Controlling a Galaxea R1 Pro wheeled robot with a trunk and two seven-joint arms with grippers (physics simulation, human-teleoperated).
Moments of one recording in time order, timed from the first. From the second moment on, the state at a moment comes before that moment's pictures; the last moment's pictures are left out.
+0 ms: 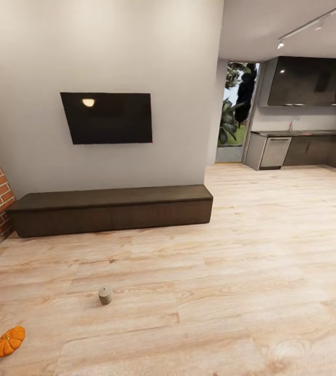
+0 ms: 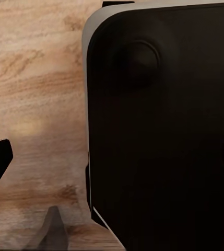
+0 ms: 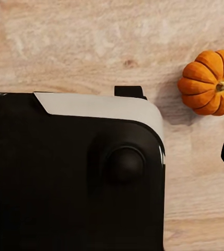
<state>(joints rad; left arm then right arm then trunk) 0.01 0.04 0.01 -0.09 0.00 -0.03 -0.01 -0.08 0.00 0.00 -0.09 0.00 -0.13 0.00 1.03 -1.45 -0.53</state>
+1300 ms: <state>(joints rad) 0.01 0.04 0.00 -0.09 0.00 -0.03 -0.01 -0.08 0.00 0.00 -0.09 0.00 -0.13 0.00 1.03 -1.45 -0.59</state>
